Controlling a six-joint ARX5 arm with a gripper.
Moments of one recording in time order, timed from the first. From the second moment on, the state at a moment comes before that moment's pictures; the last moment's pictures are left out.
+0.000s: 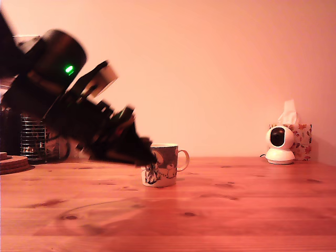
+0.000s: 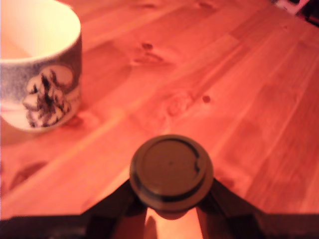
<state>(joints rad) -0.53 1.69 0.76 0.31 0.46 0.00</state>
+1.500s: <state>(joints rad) -0.45 1.98 1.64 -0.43 0.33 -0.02</state>
